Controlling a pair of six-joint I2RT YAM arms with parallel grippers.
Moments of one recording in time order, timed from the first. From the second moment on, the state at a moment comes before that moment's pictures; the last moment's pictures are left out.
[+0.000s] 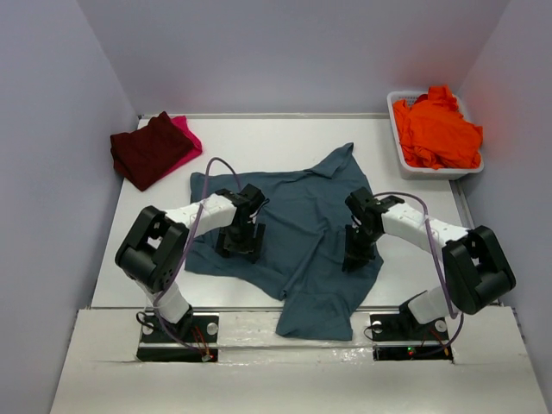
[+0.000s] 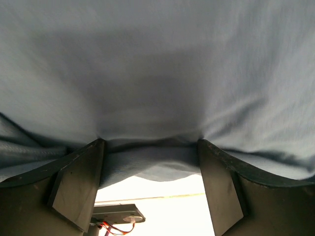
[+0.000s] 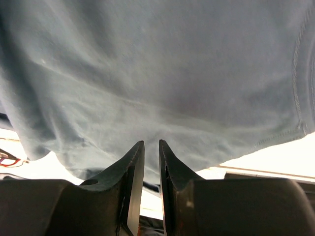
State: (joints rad) left arm -0.60 1.67 0.98 -0.83 0.02 -0.45; right arm 0.48 1.47 0.85 -0.87 -0.25 0.69
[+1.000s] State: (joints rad) left arm -0.62 1.61 0.93 -0.83 0.07 -0.49; right arm 0.48 1.54 0.81 -1.00 -0.10 0.79
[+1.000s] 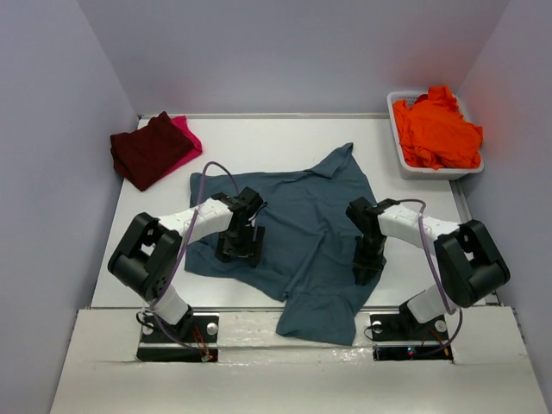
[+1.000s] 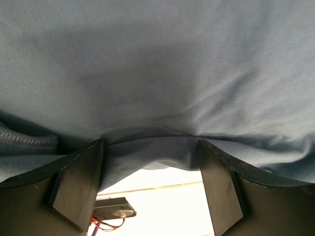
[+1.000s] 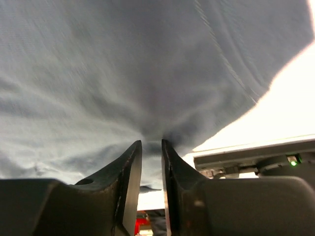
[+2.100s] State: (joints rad) left arm -0.62 1.79 1.26 -0.82 0.03 -0.45; right arm 0.48 1.70 1.09 -0.79 -0.09 0.69
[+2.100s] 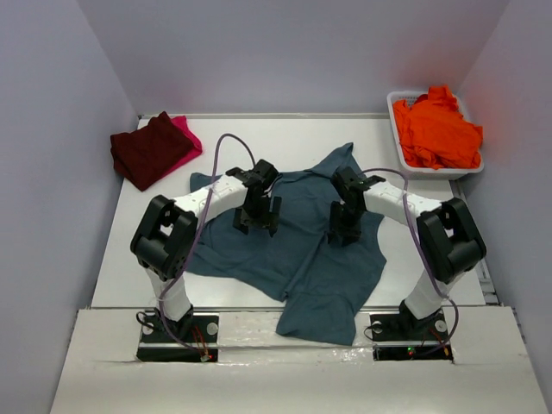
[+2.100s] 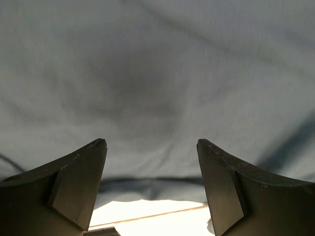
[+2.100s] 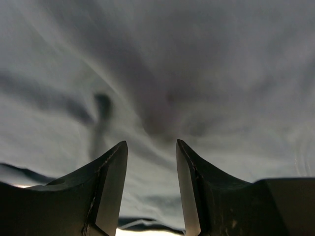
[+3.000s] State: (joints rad) left arm -0.38 1.87 1.24 -0.70 0.22 -0.44; right arm 0.48 1.83 1.19 -0.71 -0.09 0.67
